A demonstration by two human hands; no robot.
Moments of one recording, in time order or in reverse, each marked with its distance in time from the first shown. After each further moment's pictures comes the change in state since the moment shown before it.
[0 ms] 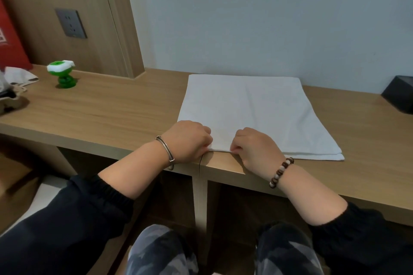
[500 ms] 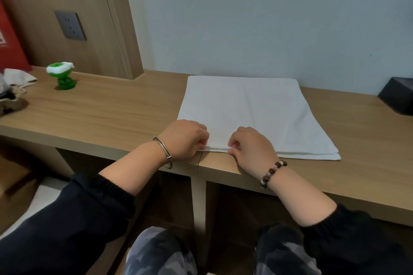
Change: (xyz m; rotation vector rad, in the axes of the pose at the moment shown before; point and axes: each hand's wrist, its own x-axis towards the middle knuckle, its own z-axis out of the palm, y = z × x) left_hand 0.000 -0.009 0.009 -0.243 0.139 -0.094; right_hand 0.003 -0.006 0.006 0.104 0.073 0.206
